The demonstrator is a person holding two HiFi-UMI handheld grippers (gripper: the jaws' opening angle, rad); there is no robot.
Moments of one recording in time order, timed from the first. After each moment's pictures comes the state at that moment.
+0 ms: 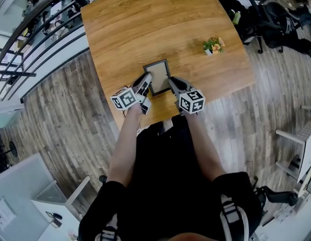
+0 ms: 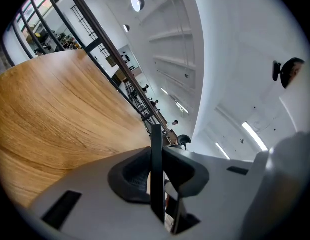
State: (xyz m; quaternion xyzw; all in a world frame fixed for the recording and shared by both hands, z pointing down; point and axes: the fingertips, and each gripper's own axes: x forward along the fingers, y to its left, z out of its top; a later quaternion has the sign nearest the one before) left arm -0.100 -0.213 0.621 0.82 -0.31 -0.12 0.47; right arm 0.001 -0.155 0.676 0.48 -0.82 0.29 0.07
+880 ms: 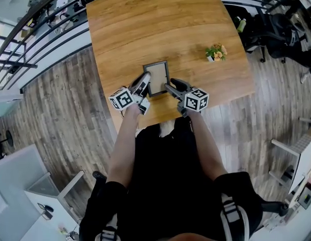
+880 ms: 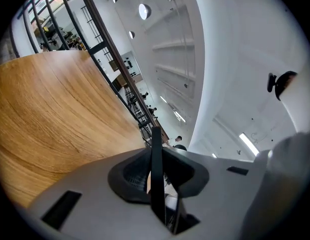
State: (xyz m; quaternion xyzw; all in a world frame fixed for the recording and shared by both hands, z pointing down) left arm -0.106 -0.223 0.605 0.80 -0.31 -0.17 0.48; right arm -0.007 -0.158 0.672 0.35 -0.86 0.38 0.01
